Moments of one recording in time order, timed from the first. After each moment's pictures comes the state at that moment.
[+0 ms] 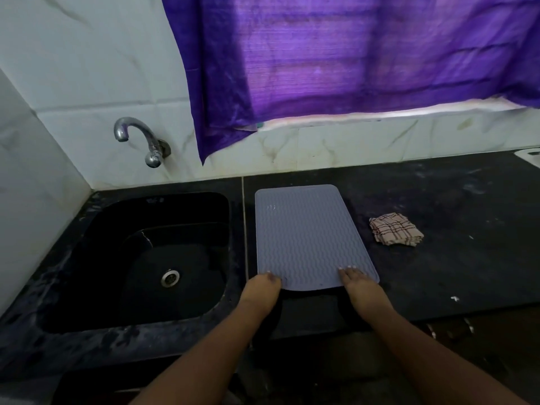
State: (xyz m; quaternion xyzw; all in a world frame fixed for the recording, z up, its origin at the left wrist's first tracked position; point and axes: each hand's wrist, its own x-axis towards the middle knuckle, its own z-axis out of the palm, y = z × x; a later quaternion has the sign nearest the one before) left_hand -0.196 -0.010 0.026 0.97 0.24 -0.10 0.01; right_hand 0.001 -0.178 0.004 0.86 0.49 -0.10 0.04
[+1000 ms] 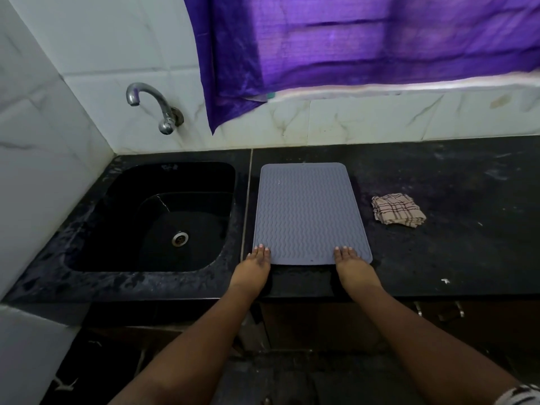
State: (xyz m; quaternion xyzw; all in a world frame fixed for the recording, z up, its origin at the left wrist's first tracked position) left_hand -0.214 -0.051 0.009 0.94 0.33 -0.09 0.02; right_hand -0.001 -0.193 0.005 0.84 0.52 -0.10 0.09
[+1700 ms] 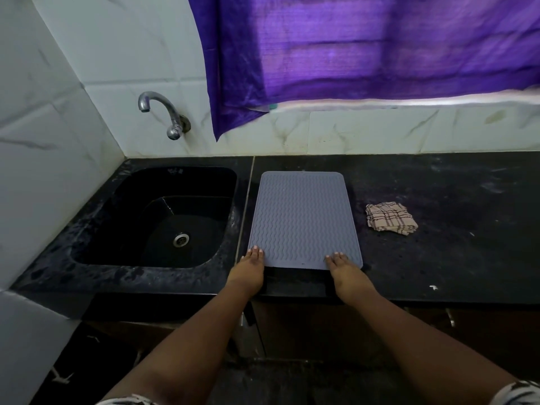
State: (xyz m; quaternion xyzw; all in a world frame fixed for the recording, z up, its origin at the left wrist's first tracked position) left_hand -0.206 -0.069 0.020 0.90 0.41 -0.12 0.11; right_hand 0.004 -0.213 0.020 0.81 0.56 -0.16 0.04
